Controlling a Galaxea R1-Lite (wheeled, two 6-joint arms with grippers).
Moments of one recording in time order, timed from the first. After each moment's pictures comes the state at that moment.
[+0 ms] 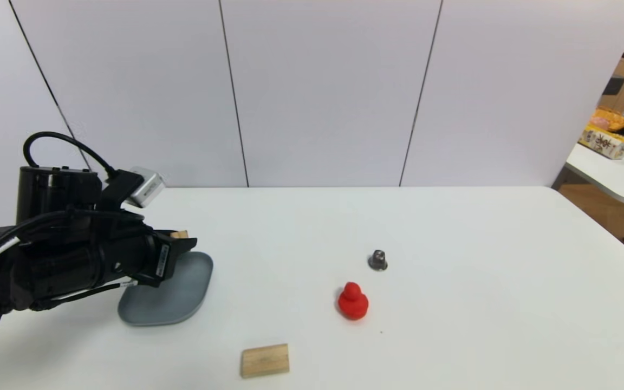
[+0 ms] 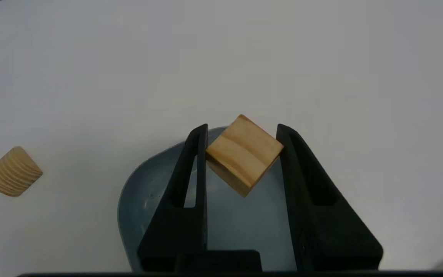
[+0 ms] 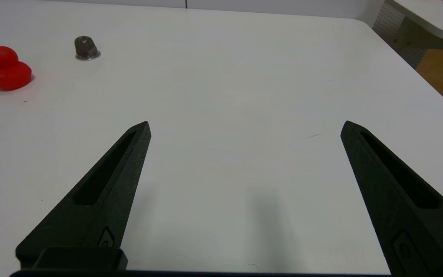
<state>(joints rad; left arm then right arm) -0.24 1.51 -0.66 -0.40 -0.09 0.10 0.00 0.00 0.00 0.00 0.02 -0.06</state>
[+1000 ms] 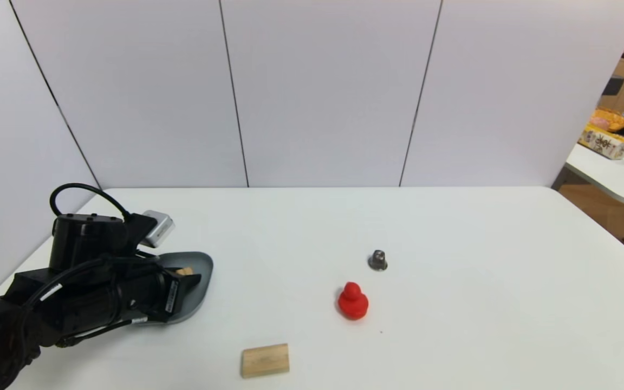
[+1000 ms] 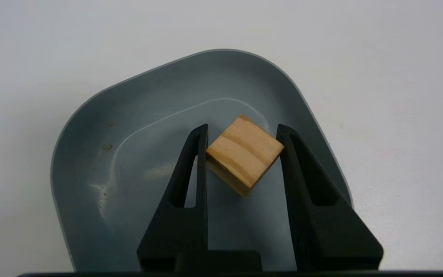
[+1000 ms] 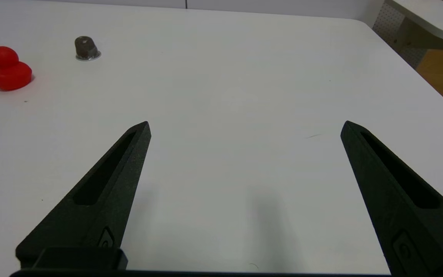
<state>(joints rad) -0.24 1.64 -0.47 -0.61 -0.09 0.05 0.00 0.00 0.00 0.00 0.02 -0.06</state>
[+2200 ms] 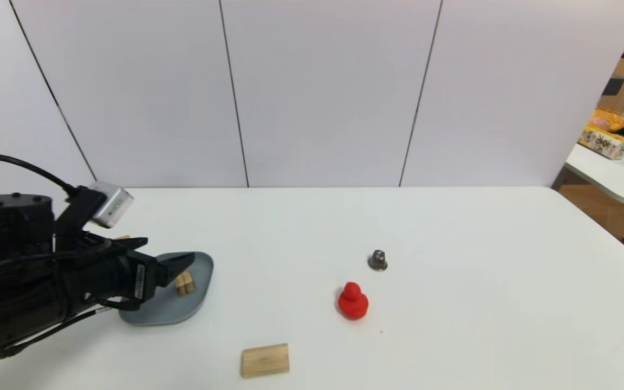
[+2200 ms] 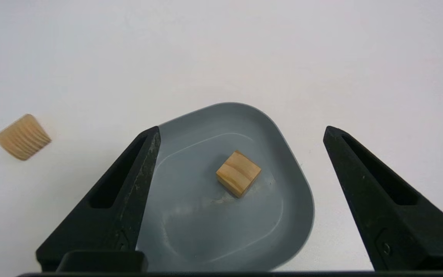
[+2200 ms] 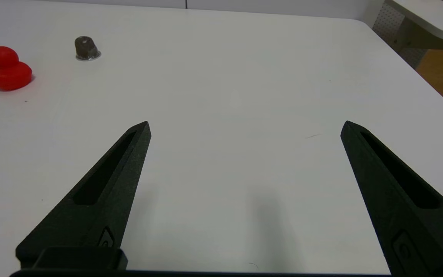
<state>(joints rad) -0.24 1.38 -0.47 -0.55 -0.07 0.06 0.00 0.00 0.00 0.00 0.02 -0.06</state>
